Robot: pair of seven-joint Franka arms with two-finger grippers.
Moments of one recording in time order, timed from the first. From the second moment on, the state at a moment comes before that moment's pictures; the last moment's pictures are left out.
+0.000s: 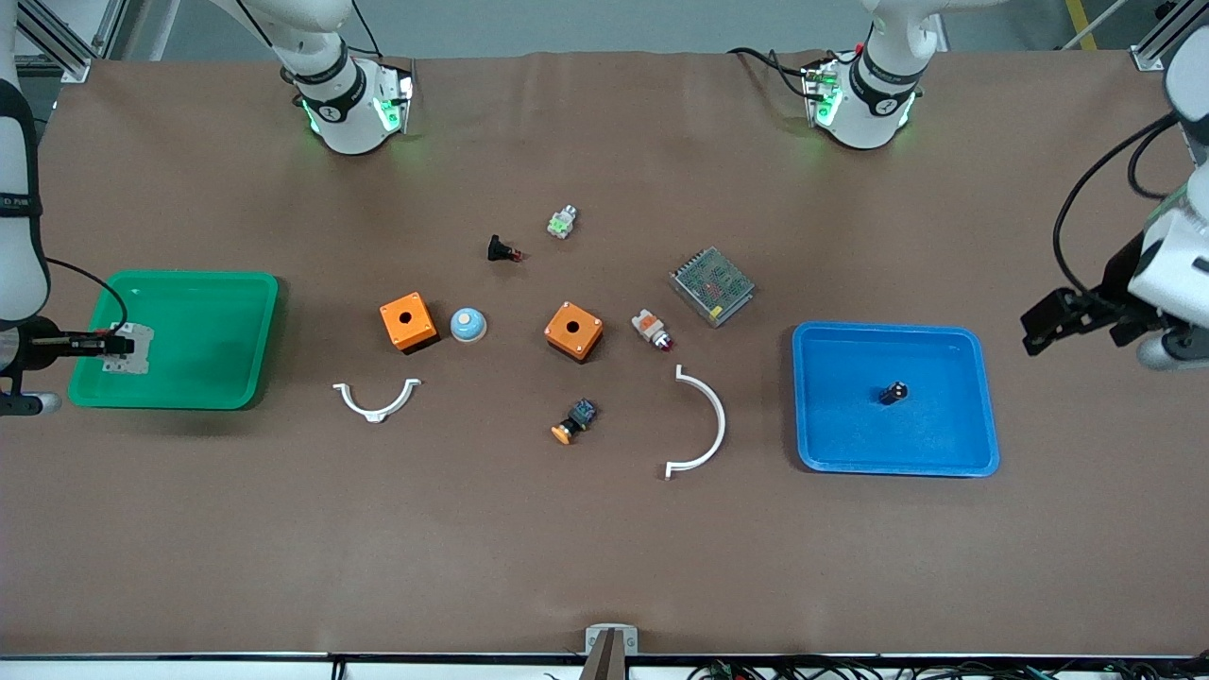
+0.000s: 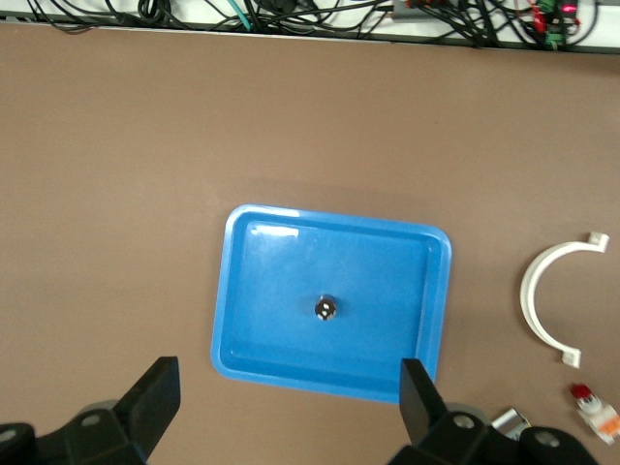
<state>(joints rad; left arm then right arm) 0.07 0.11 -0.16 -1.50 0.07 1.77 -0.15 -0.35 0.48 -0.04 -1.61 -0.06 1.80 -0.34</state>
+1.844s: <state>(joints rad) -0.02 -0.07 -0.10 -1.59 0.02 1.51 -0.08 -0.32 0.24 0.00 -1.74 -0.04 1.81 -0.30</state>
